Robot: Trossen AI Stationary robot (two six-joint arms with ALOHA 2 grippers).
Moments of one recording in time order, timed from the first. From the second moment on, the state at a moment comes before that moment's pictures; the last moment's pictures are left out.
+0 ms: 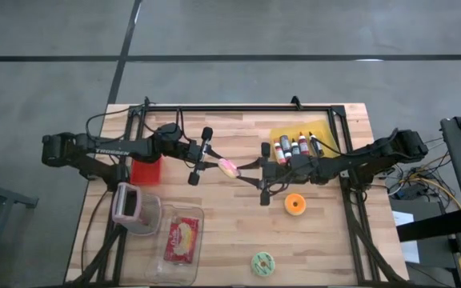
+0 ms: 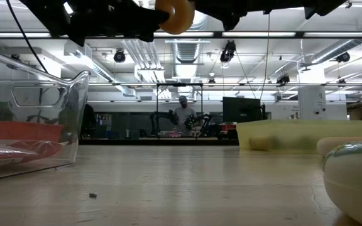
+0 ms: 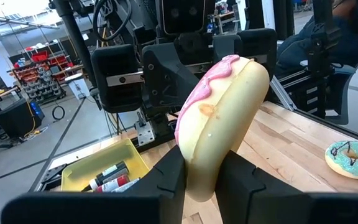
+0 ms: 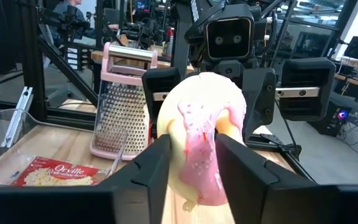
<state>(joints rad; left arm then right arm) 0.20 1.31 0.67 0.54 0.48 0.34 0.16 1.43 0.78 0.62 0.21 -0.12</state>
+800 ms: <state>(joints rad) 0.20 1.31 0.67 0.54 0.48 0.35 0.16 1.43 0.78 0.62 0.21 -0.09</state>
